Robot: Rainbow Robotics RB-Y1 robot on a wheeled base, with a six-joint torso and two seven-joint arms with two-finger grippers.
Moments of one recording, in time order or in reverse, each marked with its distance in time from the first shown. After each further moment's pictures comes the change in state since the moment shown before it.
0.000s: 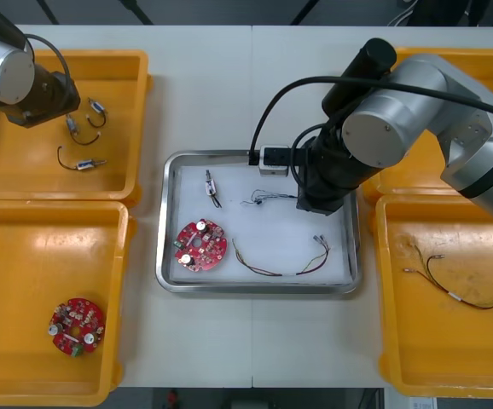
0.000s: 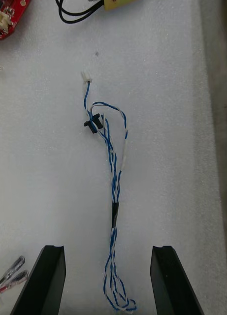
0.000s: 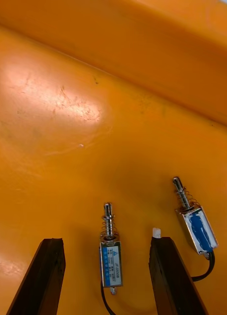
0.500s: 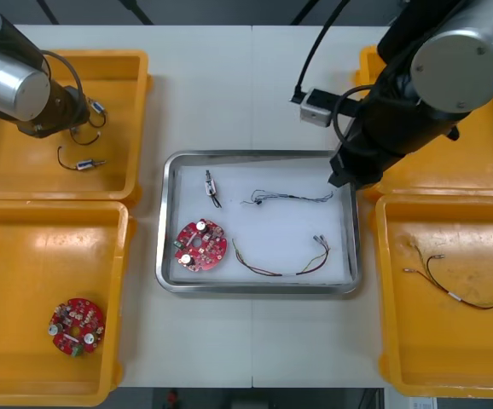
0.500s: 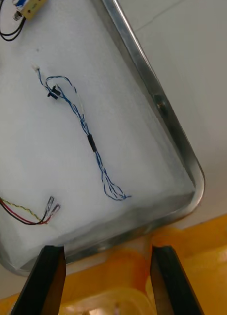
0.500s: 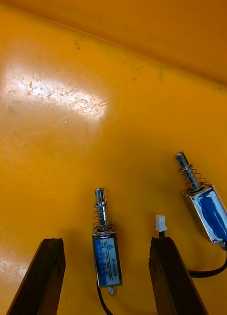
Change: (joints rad) right arm 0.000 -0.079 -0.228 -0.147 -0.083 0.287 -0.425; left arm 0.000 -0.004 -0.092 0.004 0.003 -0.042 0.000
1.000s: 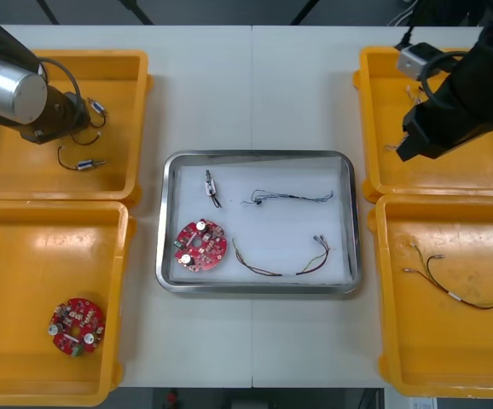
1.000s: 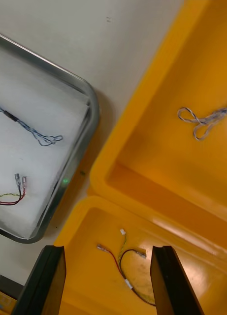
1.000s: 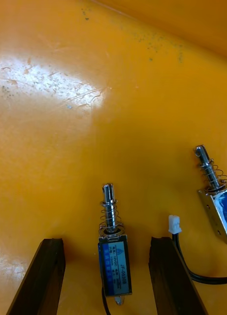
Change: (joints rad) right arm 0.056 -0.118 -0.232 -0.027 -0.028 0.173 -0.415; left arm 0.000 -0.014 -0.003 0.069 0.068 -0.042 -0.051
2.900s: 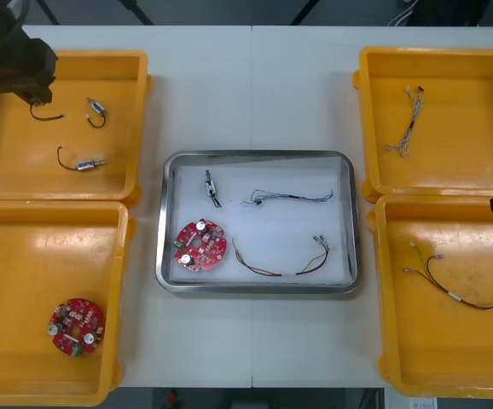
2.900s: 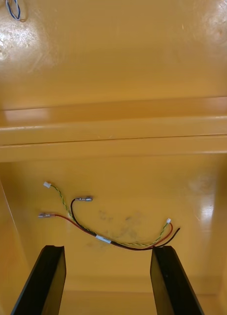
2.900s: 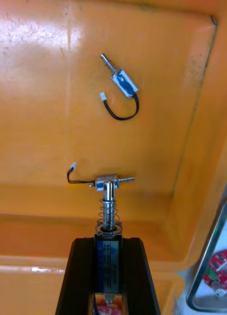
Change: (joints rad) right arm 0.483 -0.080 -0.369 -0.081 0.039 -0.064 -0.160; left arm -0.092 0.087 0.349 -0.299 0.155 0.772 -0.297
